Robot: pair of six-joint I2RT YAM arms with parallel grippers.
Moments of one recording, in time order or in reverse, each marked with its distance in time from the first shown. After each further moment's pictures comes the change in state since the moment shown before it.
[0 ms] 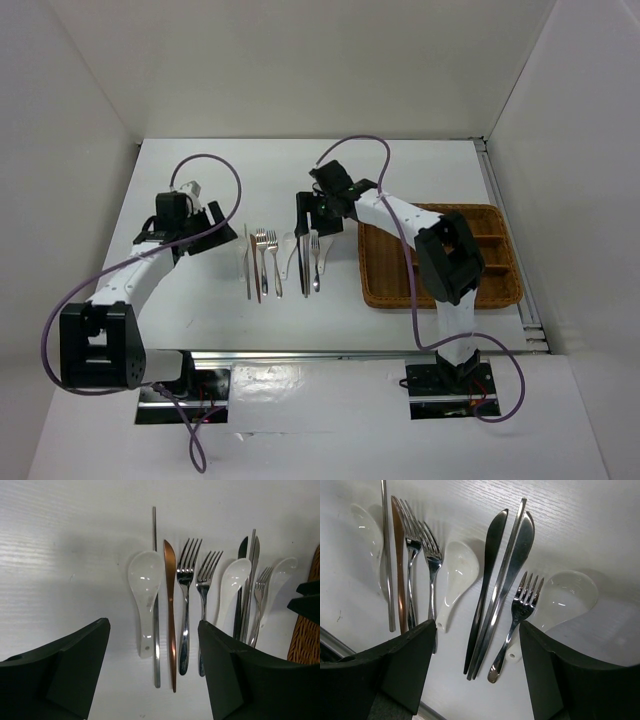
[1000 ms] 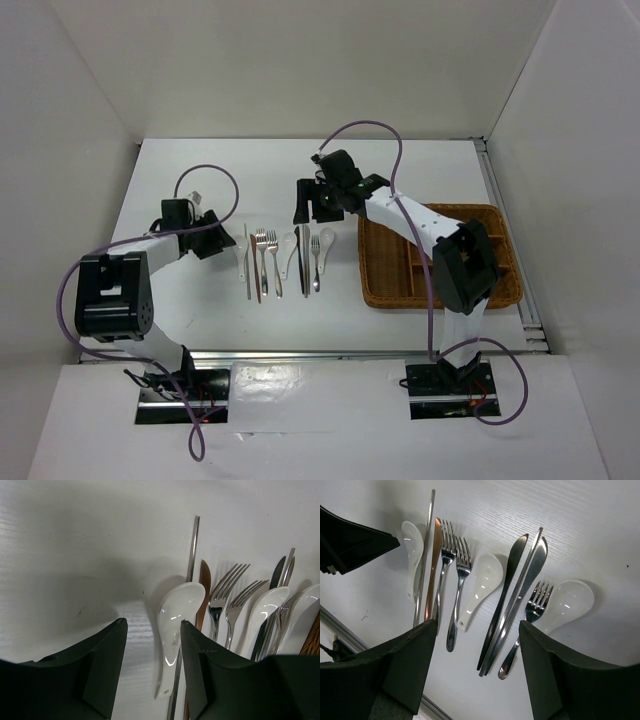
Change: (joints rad) left arm 0.087 0.308 -0.022 0.240 0.124 -0.043; right arm 0.000 -0.115 -0.008 0.039 0.002 -0.024
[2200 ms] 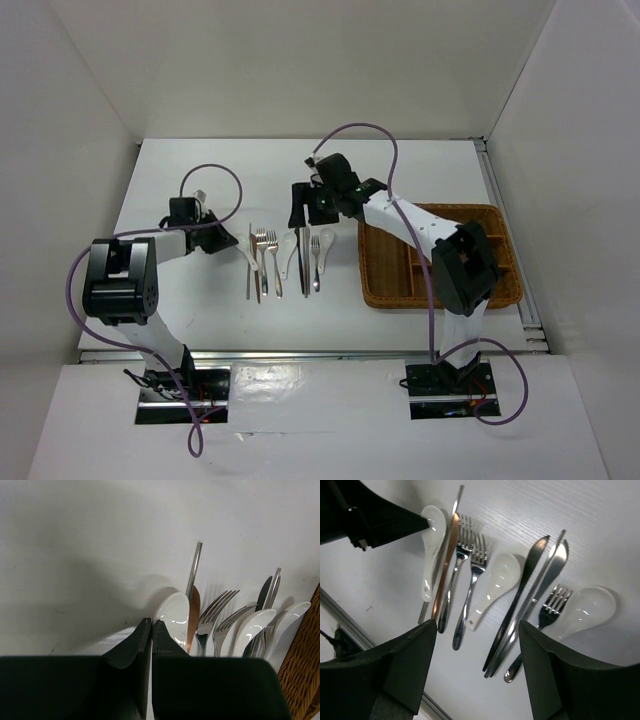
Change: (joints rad) left arm -0.026 0.126 0.027 0.122 0.026 -0.098; right arm 0.019 -0.008 -0.031 0.043 -0.028 -0.021
